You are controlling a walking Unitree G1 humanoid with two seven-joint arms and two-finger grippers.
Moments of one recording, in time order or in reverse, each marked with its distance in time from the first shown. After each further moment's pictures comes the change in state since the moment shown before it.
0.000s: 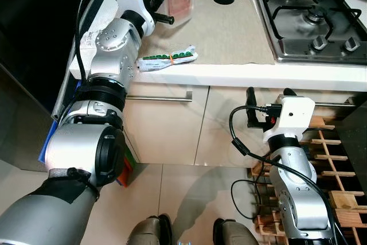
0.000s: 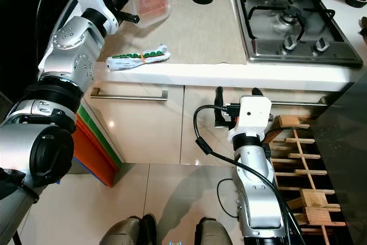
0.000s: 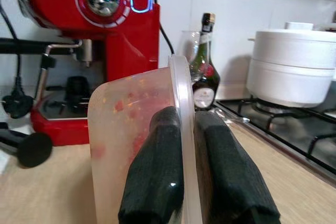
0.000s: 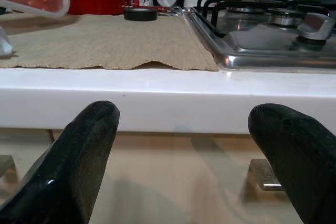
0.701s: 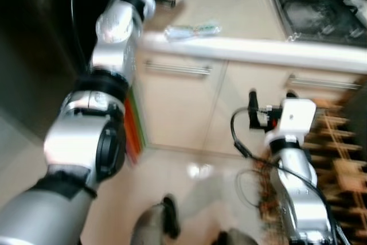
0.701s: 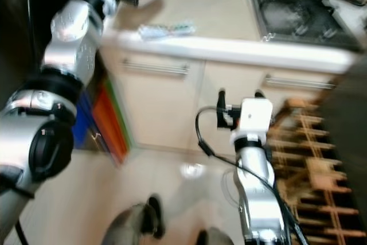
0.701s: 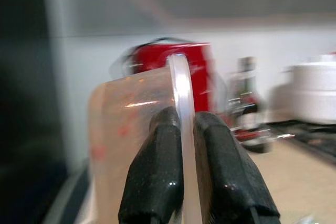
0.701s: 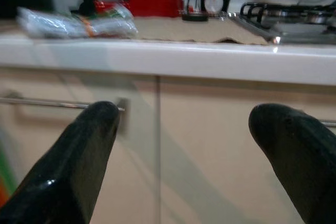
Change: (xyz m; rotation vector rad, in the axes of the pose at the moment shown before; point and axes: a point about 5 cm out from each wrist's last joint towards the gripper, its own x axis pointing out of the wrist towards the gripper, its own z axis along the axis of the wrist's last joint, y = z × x) left arm -0.002 0.017 0.019 0.106 -0.108 0.115; right arm 0.000 0.008 -0.002 -0.006 -0.009 0.023
